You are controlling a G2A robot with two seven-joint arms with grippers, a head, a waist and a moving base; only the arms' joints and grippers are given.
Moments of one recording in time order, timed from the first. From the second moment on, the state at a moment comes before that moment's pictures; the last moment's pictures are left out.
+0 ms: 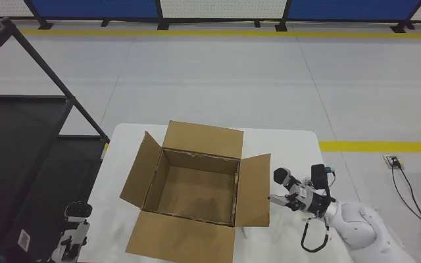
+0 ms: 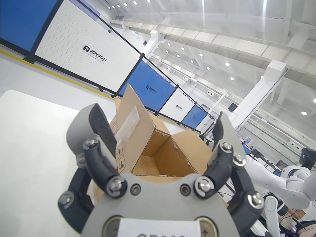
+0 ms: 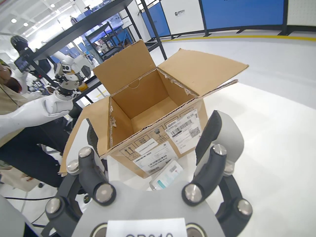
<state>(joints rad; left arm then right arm) 1.75 -1.18 -1.86 -1.73 0.44 -0.95 0.25 -1.03 -0.94 1.22 -1.39 -0.38 -0.97 0.27</state>
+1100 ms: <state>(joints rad) 1.75 -1.20 -1.84 -1.75 0.48 -0.95 0.23 -0.94 -0.88 1.05 -1.24 0.16 -0.99 0.80</state>
